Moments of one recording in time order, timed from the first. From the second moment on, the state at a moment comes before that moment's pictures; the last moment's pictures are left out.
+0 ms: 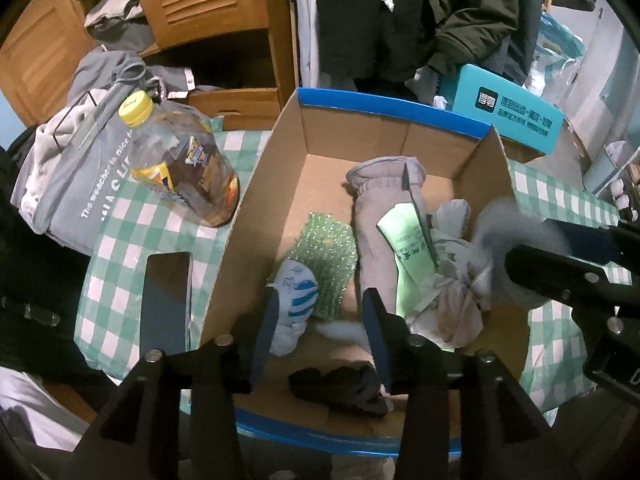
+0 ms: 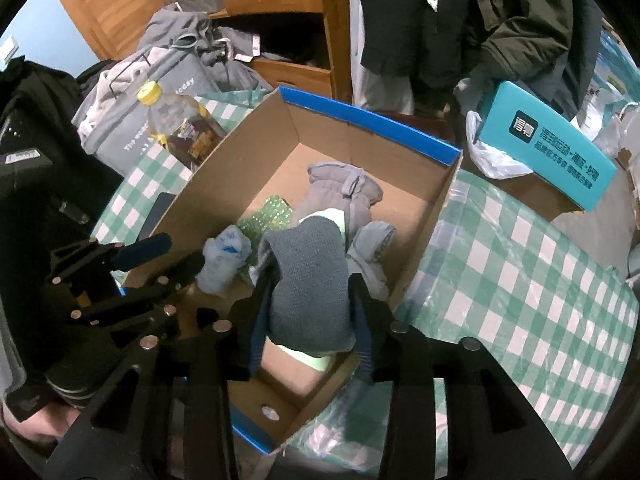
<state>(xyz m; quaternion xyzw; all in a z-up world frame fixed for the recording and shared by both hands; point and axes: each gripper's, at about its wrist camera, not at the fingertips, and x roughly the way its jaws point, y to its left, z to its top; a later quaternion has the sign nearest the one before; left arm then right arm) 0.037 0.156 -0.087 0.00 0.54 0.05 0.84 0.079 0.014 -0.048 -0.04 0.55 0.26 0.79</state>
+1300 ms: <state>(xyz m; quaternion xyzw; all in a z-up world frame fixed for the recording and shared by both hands) -0.018 0.097 0.010 0.05 0.47 0.05 0.88 0.029 -0.073 0.030 -0.03 0.46 0.19 0.87</state>
